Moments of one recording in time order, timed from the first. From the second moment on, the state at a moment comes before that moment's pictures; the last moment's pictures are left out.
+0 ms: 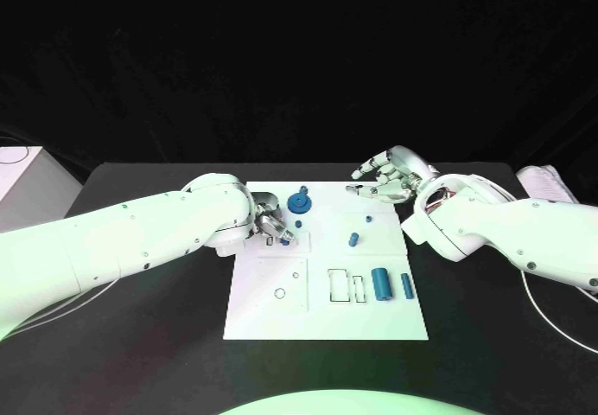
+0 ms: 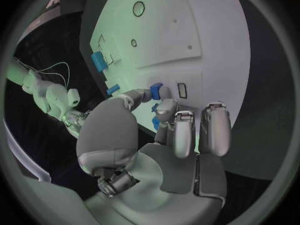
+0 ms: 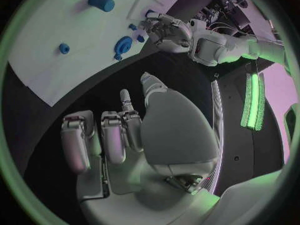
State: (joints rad) left arm 1.28 -0.55 -0.10 1.32 -1.08 0.13 -0.53; left_hand 1.05 -0.21 0.59 0.14 0.58 0.95 0.02 0.69 0.84 1.32 -0.04 1.19 0.97 1.47 -0.08 1.57 1.31 0.06 1.41 0.03 1.48 1.31; right arm 1.32 -0.87 -0.16 1.61 -0.96 -0.59 -0.18; right_hand 1.36 -0.18 0.14 0.29 0.27 0.95 0.15 0.16 0.29 1.47 0.07 1.47 1.31 1.47 0.00 1.57 1.31 0.01 1.47 0.10 1.57 1.31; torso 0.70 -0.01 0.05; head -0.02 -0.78
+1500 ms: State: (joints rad) left arm 1.28 -0.60 -0.04 1.34 -1.05 0.11 -0.53; left_hand 1.01 -0.20 0.34 0.29 0.22 0.98 0.02 0.65 0.83 1.32 -0.04 1.19 0.97 1.47 -0.08 1.57 1.31 0.06 1.41 0.03 1.47 1.31; right arm 1.31 -0.87 -0.16 1.61 -0.96 -0.60 -0.18; right_hand 1.33 -0.17 0.13 0.29 0.27 0.95 0.15 0.17 0.29 1.47 0.07 1.47 1.31 1.47 0.00 1.57 1.31 0.01 1.47 0.10 1.57 1.31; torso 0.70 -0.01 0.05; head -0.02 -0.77
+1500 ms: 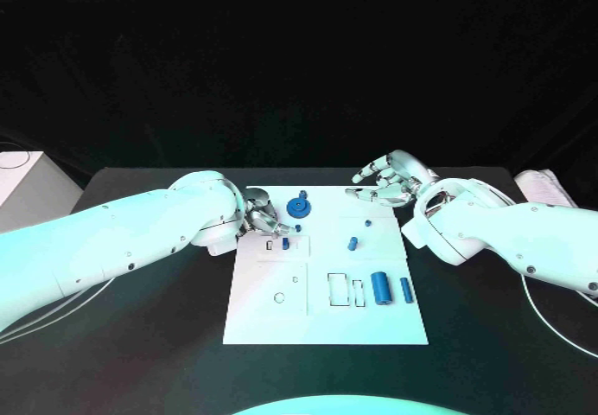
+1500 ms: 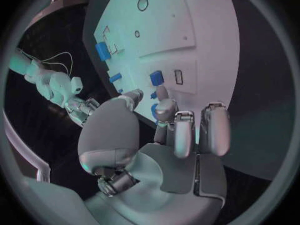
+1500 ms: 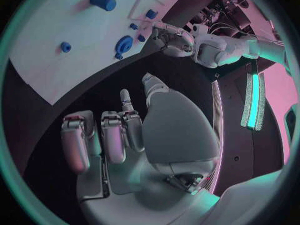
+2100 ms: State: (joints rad) left arm 1.32 -0.61 0.01 1.21 -1.00 0.12 -0.52; left_hand 1.08 -0.19 0.29 0.29 0.23 0.88 0.09 0.56 0.78 1.17 0.01 1.05 0.80 1.46 -0.05 1.56 1.31 0.06 1.34 0.06 1.41 1.22; right arm 1.31 -0.87 -0.16 1.60 -0.96 -0.60 -0.18; right_hand 1.33 -0.18 0.13 0.29 0.27 0.95 0.15 0.17 0.29 1.47 0.07 1.47 1.31 1.47 0.00 1.57 1.31 0.01 1.47 0.10 1.57 1.31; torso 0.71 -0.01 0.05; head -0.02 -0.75
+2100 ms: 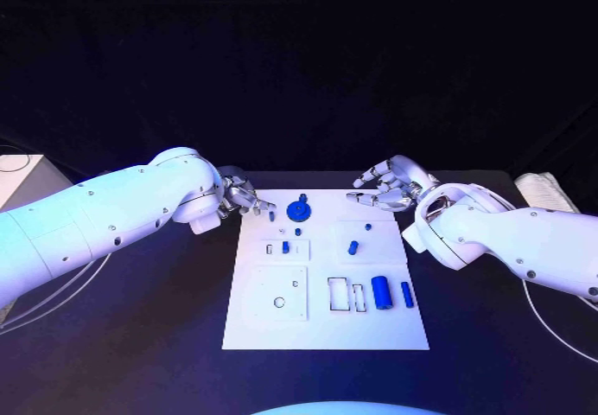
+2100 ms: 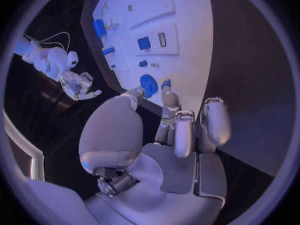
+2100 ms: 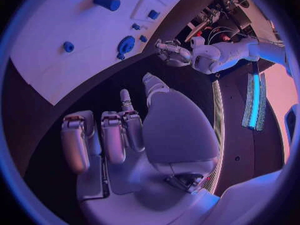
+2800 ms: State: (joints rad) left arm 1.33 -0.49 0.00 1.03 -1.01 0.17 -0.51; left_hand 1.09 -0.17 0.28 0.29 0.23 0.87 0.09 0.54 0.77 1.16 0.02 1.05 0.79 1.46 -0.05 1.56 1.31 0.06 1.33 0.07 1.41 1.22; right arm 1.31 -0.87 -0.16 1.60 -0.96 -0.60 -0.18; right_hand 1.33 -0.18 0.13 0.29 0.27 0.95 0.15 0.17 0.29 1.47 0.07 1.47 1.31 1.47 0.00 1.57 1.31 0.01 1.47 0.10 1.57 1.31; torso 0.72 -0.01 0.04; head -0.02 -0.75
